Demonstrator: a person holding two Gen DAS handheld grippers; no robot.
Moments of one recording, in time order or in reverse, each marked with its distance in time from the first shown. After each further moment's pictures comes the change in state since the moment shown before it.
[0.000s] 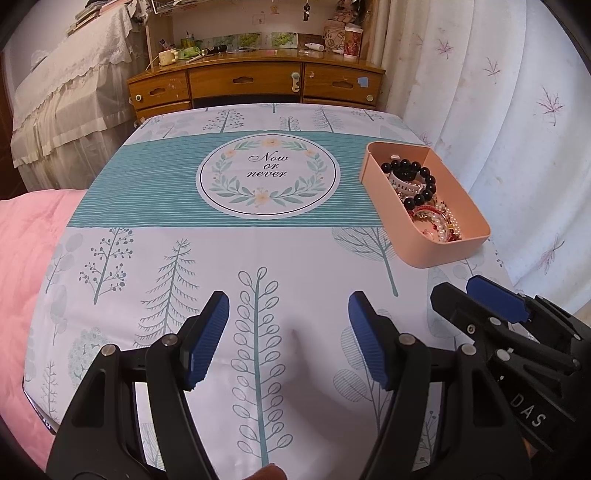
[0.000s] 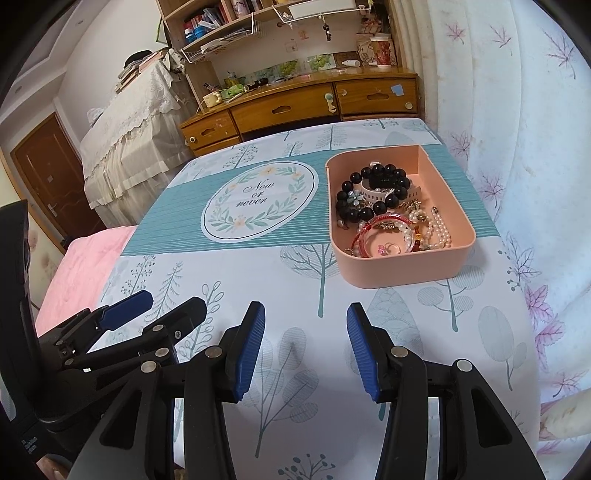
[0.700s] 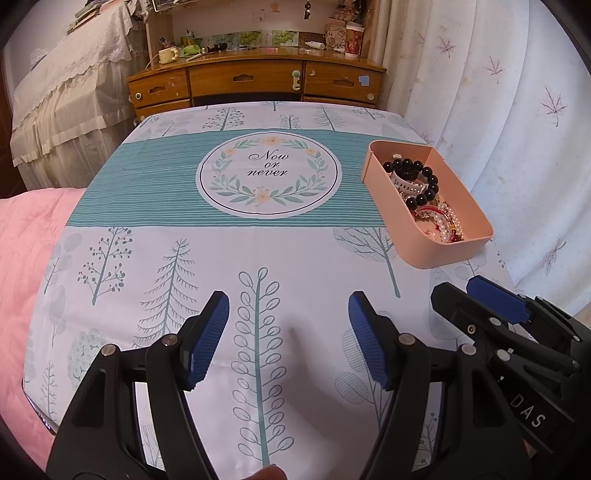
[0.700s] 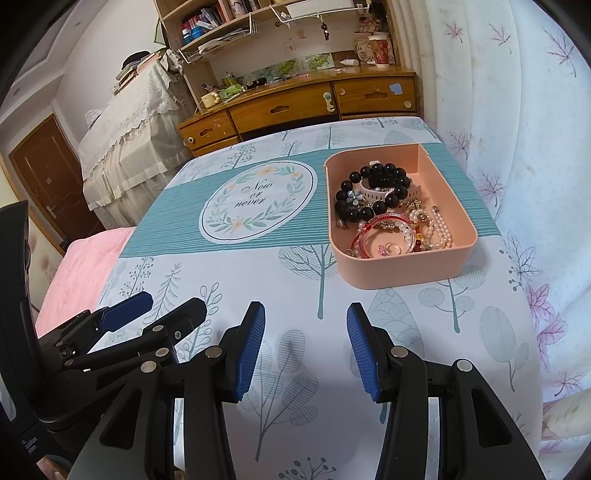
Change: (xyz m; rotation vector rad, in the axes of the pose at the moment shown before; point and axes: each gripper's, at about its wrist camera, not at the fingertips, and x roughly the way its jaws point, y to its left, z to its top) left arm 0.004 0.002 0.002 -0.003 0.005 -0.002; right arm 0.003 -0.002 0.001 0.001 0.001 -0.001
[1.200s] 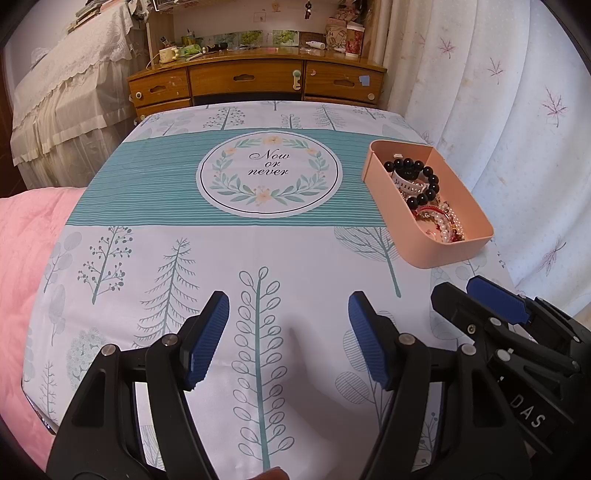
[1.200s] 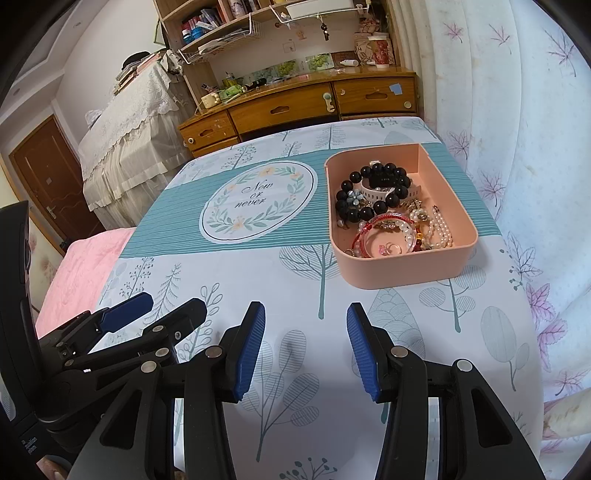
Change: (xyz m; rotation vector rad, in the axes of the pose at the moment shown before) left arm 0.000 0.001 0.000 0.000 0.001 -0.001; right arm 0.000 0.001 0.000 0.000 0.000 0.001
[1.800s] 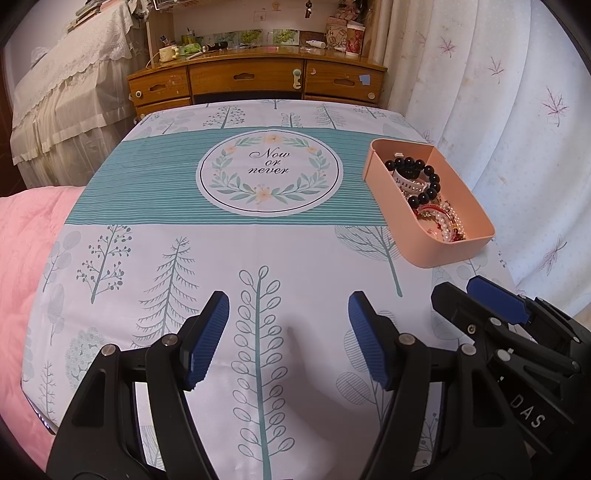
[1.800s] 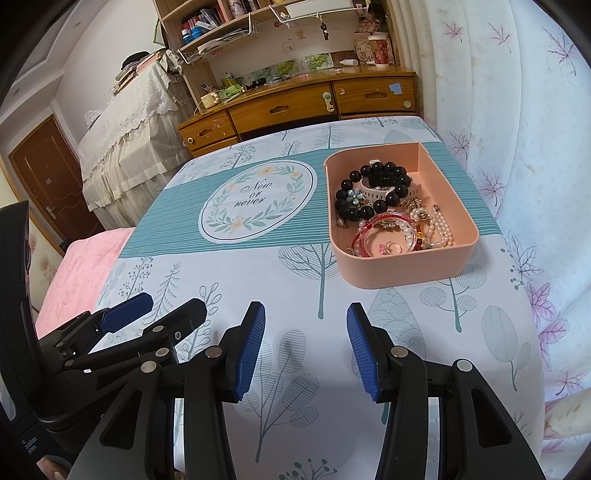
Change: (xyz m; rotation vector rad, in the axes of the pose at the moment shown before) left arm 0.002 0.001 -0.001 -0.003 0.003 0.000; right arm 0.001 -0.001 0.000 0.000 0.001 0.000
